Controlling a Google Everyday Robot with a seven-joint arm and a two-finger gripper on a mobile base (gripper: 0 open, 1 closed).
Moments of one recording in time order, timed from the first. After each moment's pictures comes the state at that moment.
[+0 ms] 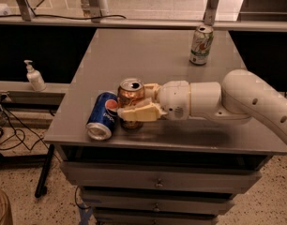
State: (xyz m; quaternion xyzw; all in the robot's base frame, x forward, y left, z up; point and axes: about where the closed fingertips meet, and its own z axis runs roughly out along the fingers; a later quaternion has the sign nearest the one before) arm 0.500 0.033 0.869 -0.48 0.60 0.43 0.48
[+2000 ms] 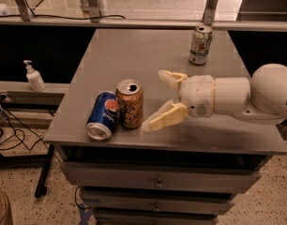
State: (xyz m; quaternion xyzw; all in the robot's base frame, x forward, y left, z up) arm 0.503 -0.020 0.887 -0.48 0.62 0.35 0.50
